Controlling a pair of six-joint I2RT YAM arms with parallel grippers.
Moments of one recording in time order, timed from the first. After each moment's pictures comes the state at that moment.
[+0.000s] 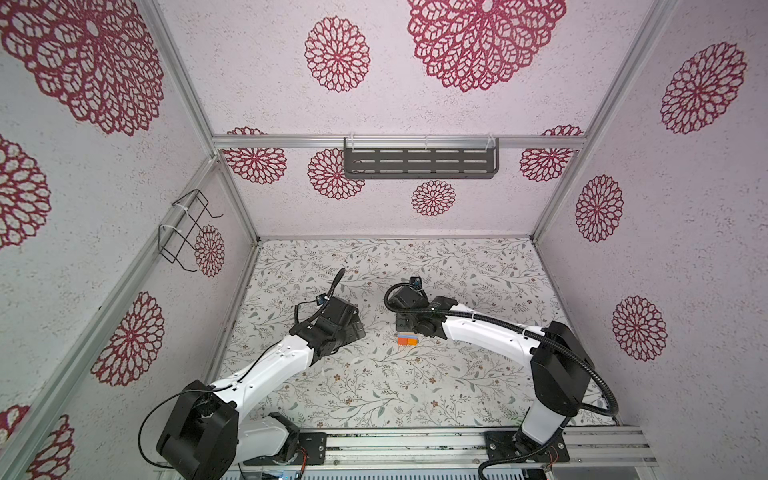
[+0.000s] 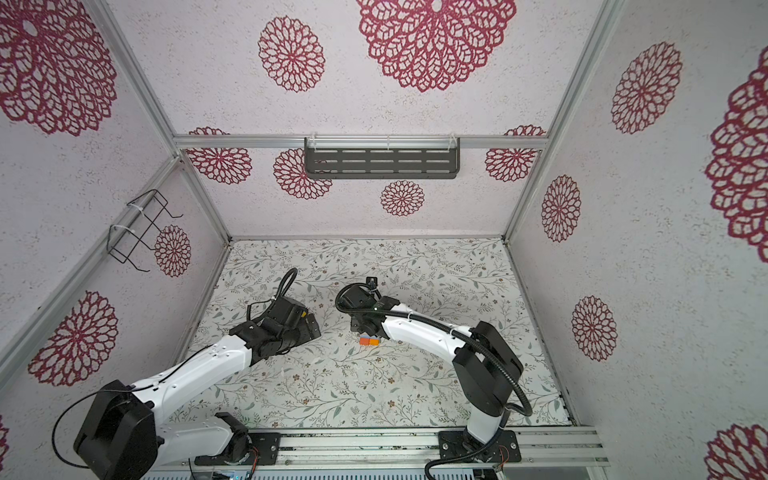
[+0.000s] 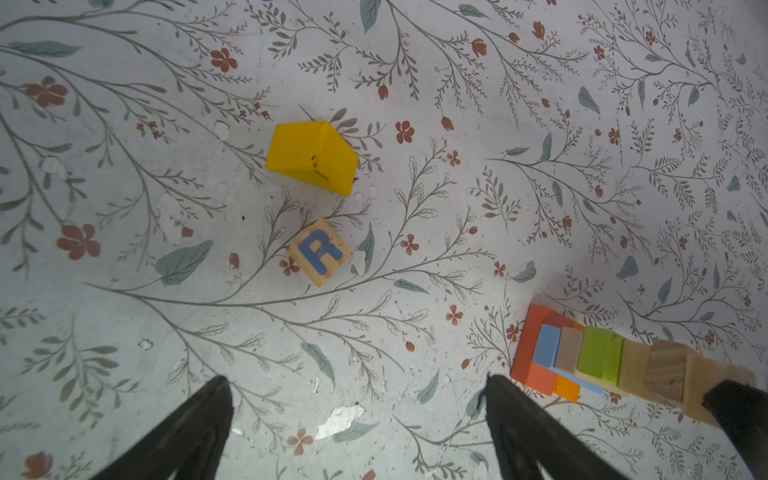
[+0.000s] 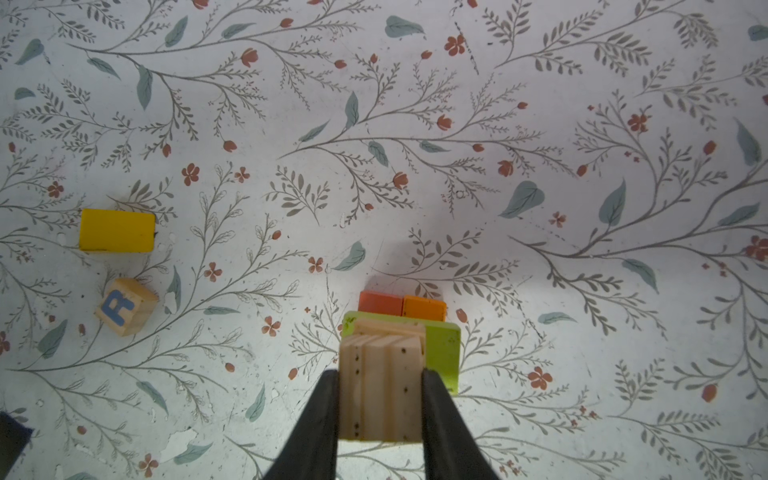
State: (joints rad) left arm -0.55 1.27 0.77 -0.51 -0.22 -0.89; right arm 0.92 1.73 1.31 -0.65 0.37 0.82
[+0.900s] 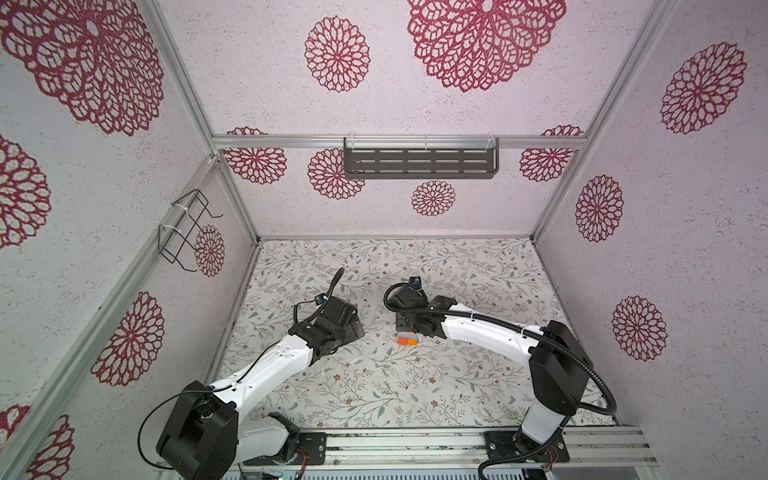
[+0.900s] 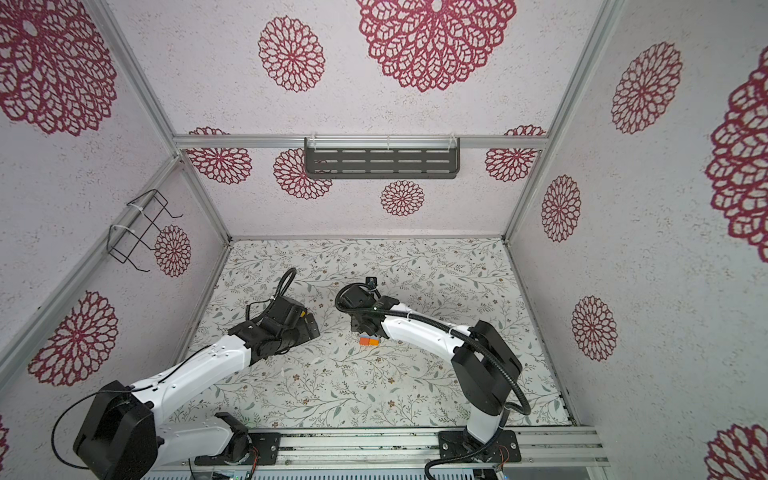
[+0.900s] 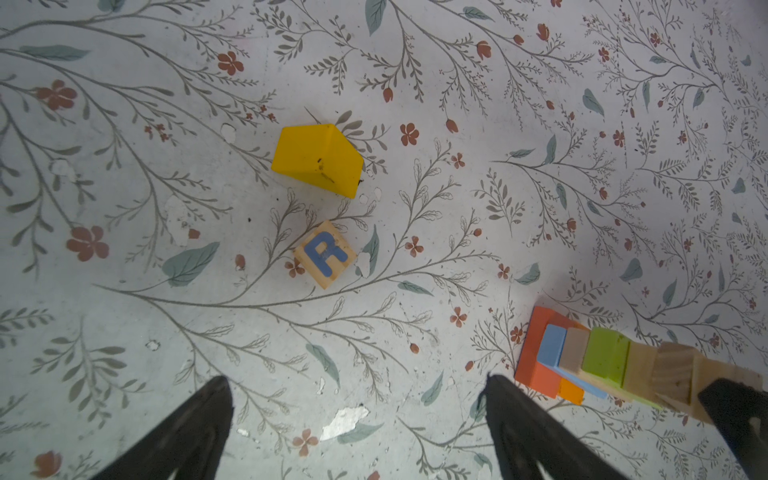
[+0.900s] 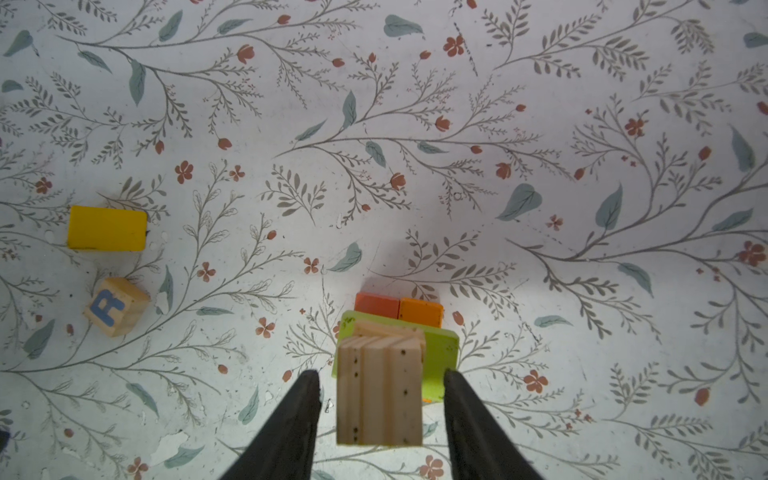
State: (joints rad) left arm -0.54 1.26 0.77 -0.52 -0.22 -0.88; right arm 0.91 1.74 1.31 -0.65 0.37 0.81
